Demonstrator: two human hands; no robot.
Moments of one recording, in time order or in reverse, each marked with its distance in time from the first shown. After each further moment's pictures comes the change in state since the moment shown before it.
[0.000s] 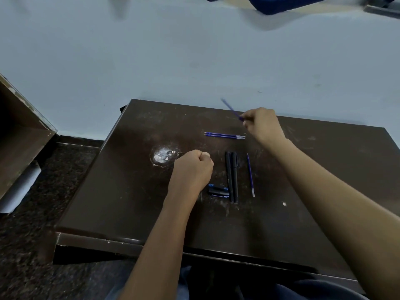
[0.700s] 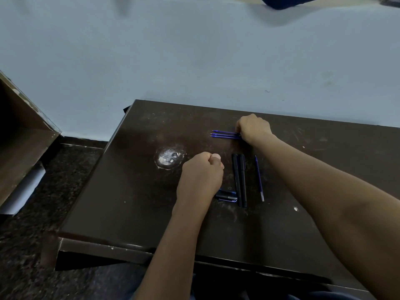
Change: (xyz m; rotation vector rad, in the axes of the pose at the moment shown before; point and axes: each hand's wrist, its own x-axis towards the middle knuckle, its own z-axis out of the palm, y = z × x) left_hand 0.003 -0.003 0.003 -0.006 0.004 0.013; right_hand 0.048 0.008 0.056 -0.596 -0.200 -0.063
